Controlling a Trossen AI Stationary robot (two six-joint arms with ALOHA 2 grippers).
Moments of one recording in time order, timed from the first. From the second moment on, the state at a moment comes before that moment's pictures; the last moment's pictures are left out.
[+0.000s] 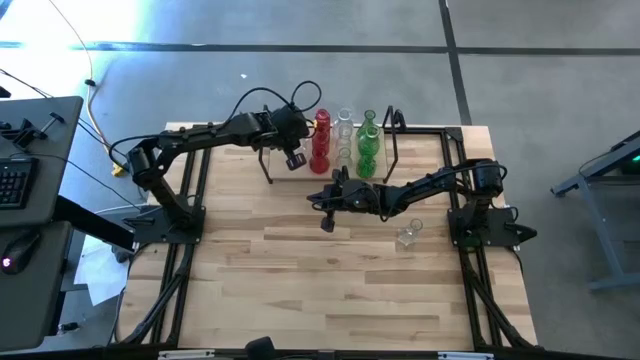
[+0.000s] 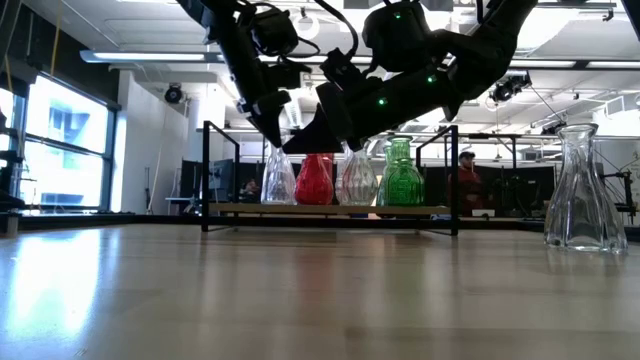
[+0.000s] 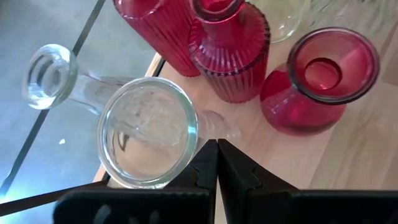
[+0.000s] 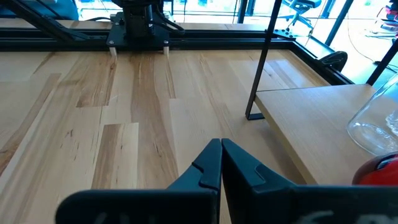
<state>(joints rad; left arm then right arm) 0.48 1.67 1.35 -0.66 -0.24 0.17 -0.04 1.87 0.91 0.63 0.15 -0.03</state>
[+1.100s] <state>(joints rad) 0.23 1.26 1.05 -0.31 -0.23 0.10 0.00 1.82 0.91 0.54 0.21 -0.09</state>
